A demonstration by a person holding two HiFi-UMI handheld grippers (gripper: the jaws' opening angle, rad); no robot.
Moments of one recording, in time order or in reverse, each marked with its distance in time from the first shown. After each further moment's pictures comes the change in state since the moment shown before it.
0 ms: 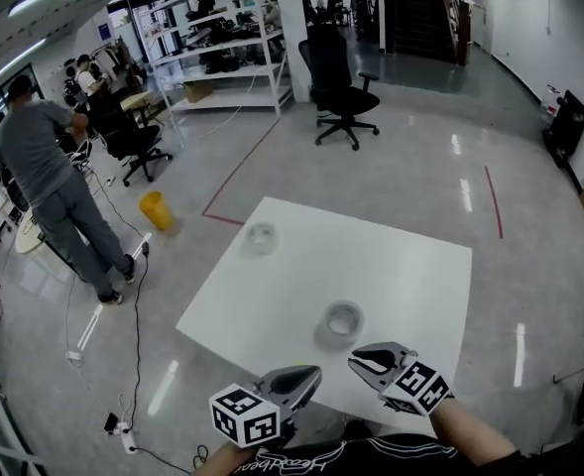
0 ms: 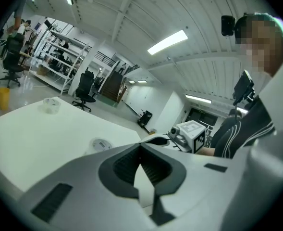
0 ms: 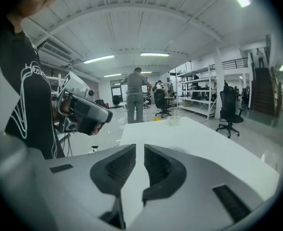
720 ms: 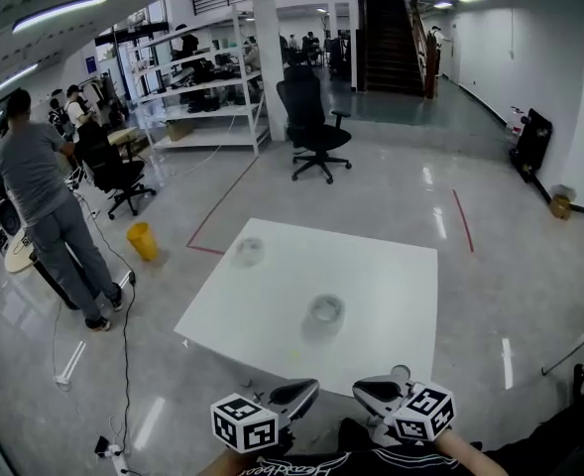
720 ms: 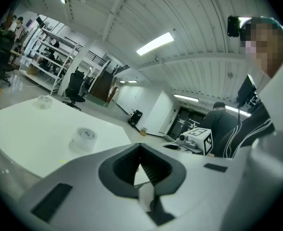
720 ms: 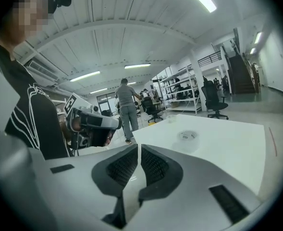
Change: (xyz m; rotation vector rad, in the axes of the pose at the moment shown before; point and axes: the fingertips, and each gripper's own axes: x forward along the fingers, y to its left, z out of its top) left arm -0.027 -0.036 -0.031 0.039 -0.003 -0.111; right arm -0.055 0.073 -0.023 0.242 -0.140 -0.110
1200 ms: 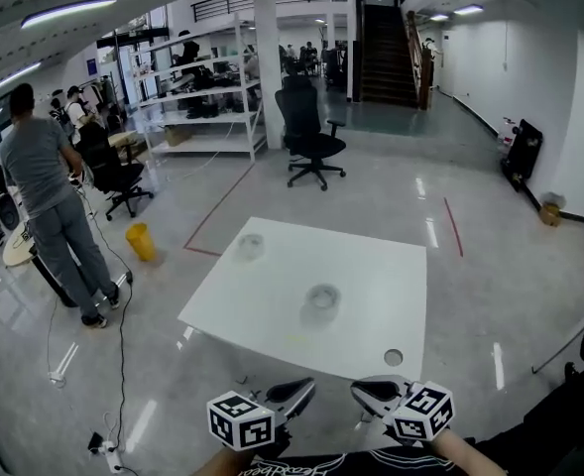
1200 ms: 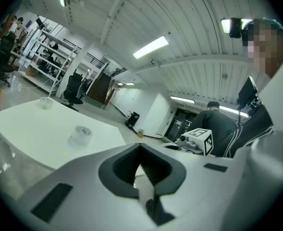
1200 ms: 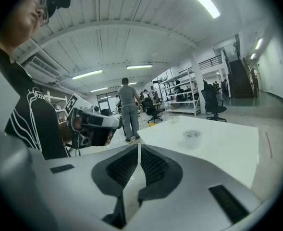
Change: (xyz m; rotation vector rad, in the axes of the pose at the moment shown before) left arm -0.022 -0.022 -0.005 0.019 -0.035 -0.022; right arm -0.016 0.028 0.000 -0.039 -0.006 -0.020
